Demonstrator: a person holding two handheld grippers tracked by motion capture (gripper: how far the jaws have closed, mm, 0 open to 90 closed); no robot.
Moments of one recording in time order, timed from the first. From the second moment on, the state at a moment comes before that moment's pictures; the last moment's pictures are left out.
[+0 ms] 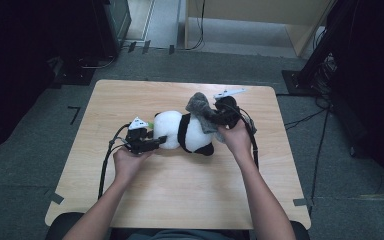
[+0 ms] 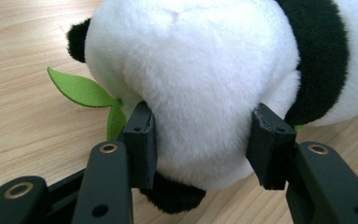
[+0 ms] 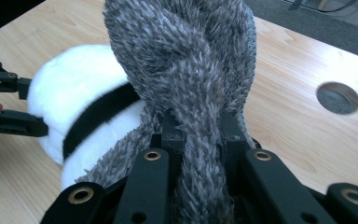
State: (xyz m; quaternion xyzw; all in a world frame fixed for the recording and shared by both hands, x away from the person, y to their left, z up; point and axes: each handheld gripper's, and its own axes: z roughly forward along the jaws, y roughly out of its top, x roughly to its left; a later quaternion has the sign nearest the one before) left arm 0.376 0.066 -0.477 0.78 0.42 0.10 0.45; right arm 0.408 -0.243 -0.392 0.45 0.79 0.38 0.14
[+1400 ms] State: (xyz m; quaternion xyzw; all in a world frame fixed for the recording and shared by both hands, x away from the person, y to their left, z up) left arm 0.376 0.067 -0.479 0.78 0.42 0.09 0.45; right arm 0.389 -0.301 -0.407 0.52 0.75 0.40 0.12
